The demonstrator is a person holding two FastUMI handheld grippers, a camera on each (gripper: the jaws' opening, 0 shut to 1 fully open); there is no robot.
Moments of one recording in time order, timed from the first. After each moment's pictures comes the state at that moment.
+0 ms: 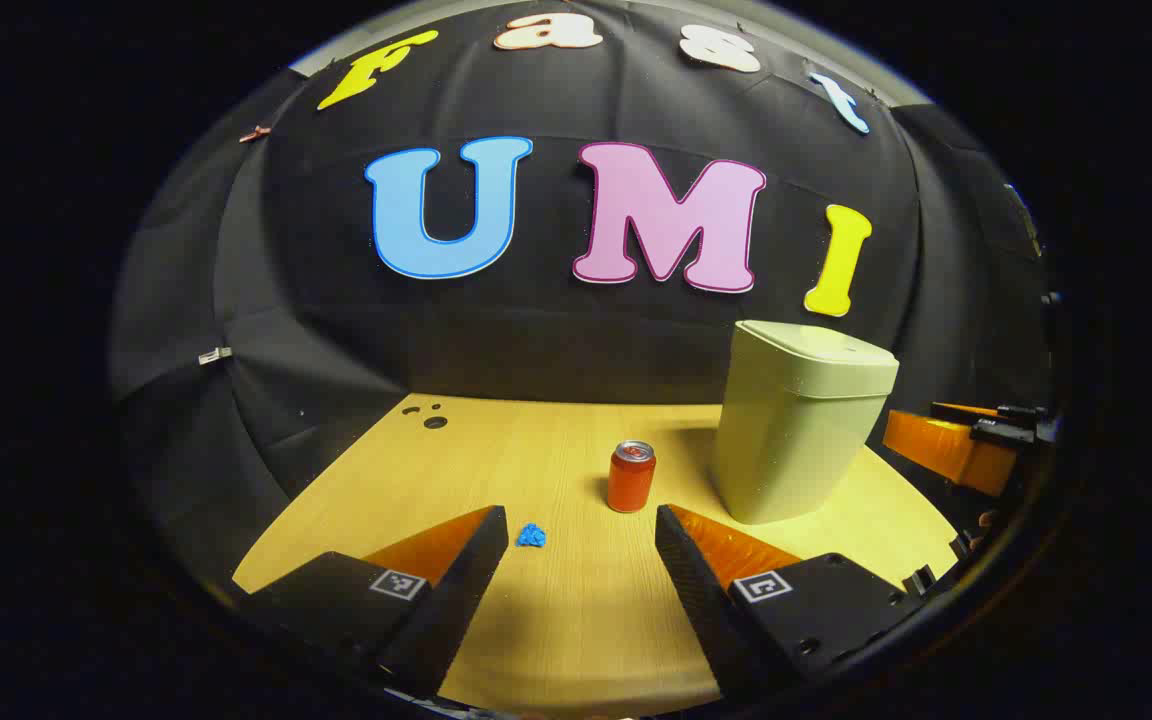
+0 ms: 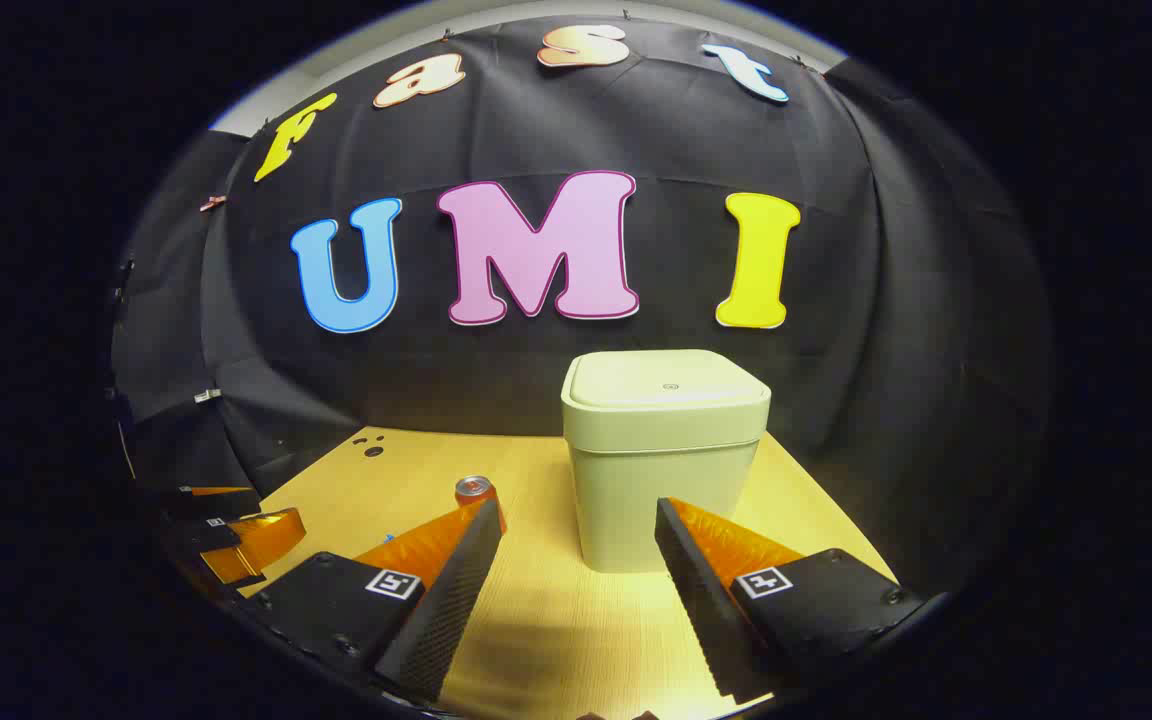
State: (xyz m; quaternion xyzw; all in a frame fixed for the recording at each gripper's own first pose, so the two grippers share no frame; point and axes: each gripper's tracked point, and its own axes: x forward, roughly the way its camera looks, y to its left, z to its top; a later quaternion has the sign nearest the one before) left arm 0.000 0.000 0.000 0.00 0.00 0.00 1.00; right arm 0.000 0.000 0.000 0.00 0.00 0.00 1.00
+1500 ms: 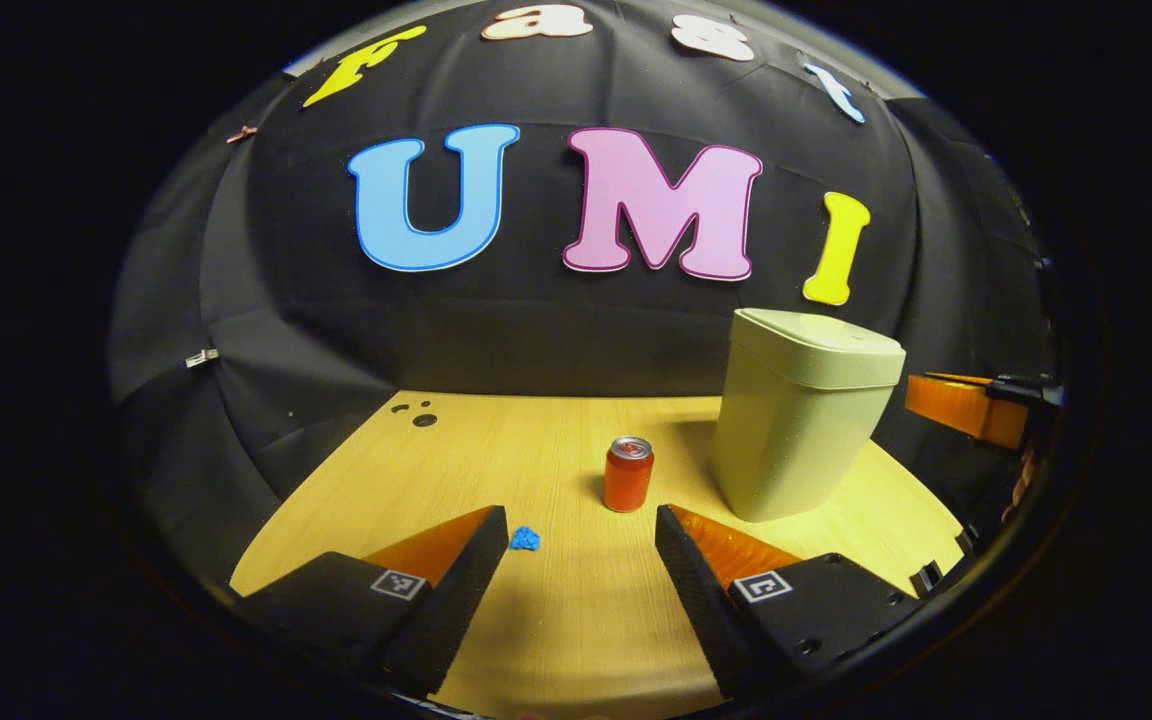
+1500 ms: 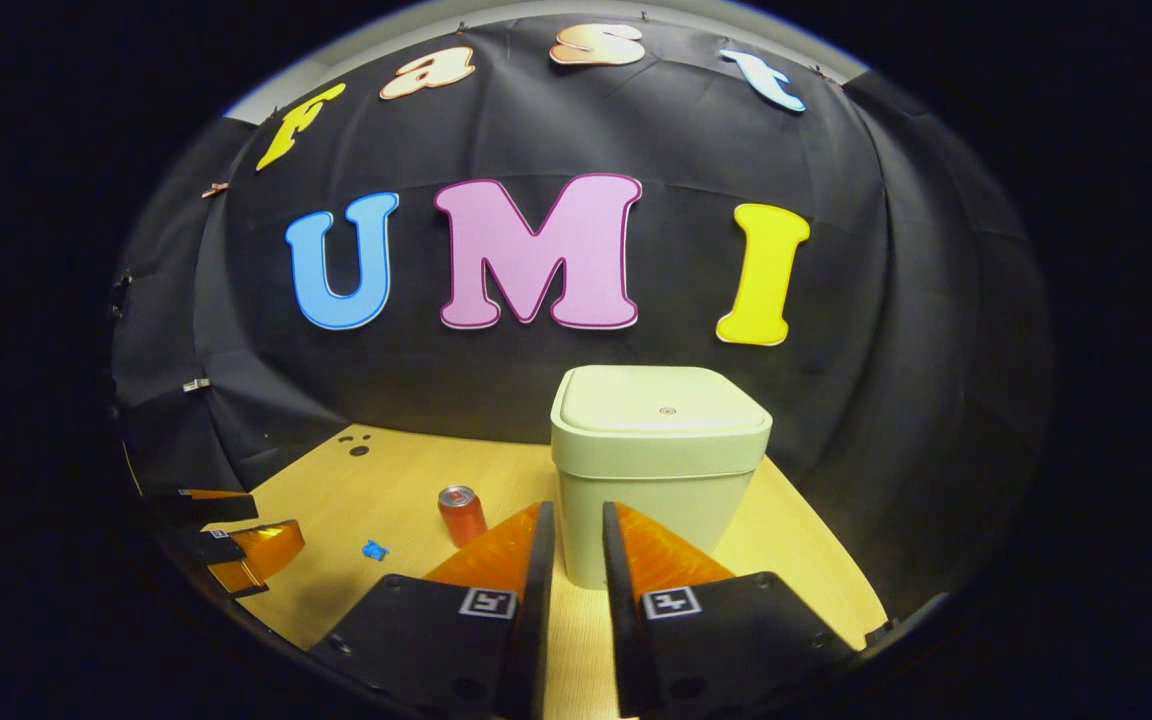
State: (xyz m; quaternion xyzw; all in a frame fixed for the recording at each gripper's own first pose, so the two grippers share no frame) left arm 0.022 -0.006 -0.007 0.01 0.01 -0.01 1.00; right arm 0.020 -0.001 0.011 -0.02 0.01 0.00 1.00
